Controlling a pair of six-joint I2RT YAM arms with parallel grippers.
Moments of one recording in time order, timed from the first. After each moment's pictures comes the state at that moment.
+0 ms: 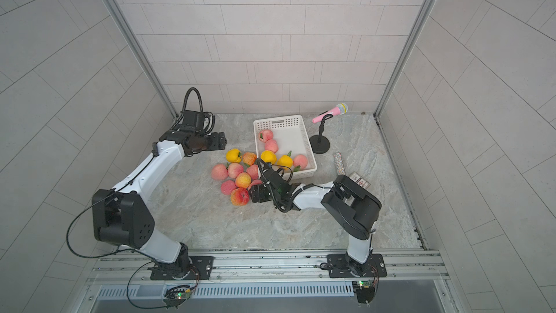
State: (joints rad) left arm -0.14 1.57 1.35 -0.68 0.06 -0.21; right arm 0.86 1.79 0.88 0.19 -0.05 0.68
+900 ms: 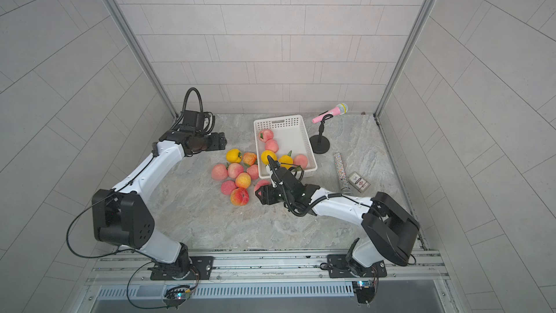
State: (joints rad) left arm -0.14 1.57 1.35 -0.68 0.07 -0.21; right arm 0.86 1.42 0.79 -0.04 -0.10 0.63
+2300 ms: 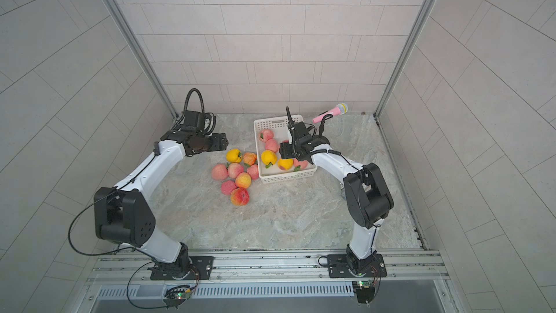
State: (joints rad) left arm -0.14 1.58 1.35 -0.68 0.10 -0.21; right arm 0.43 1.80 1.34 -0.37 -0.06 0.27
